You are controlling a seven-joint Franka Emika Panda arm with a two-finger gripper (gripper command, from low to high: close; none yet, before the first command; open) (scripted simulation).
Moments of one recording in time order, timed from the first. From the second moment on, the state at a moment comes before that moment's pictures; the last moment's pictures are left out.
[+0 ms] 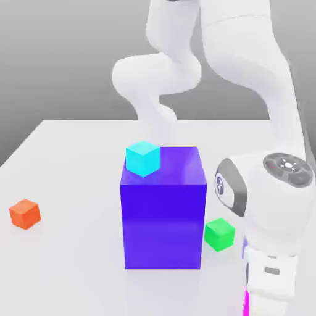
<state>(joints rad) 0.41 0.48 -0.05 -2.28 0.06 2.76 -0.18</state>
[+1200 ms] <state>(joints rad) 0.48 0.03 -0.01 -2.94 0.00 2.96 -0.10</state>
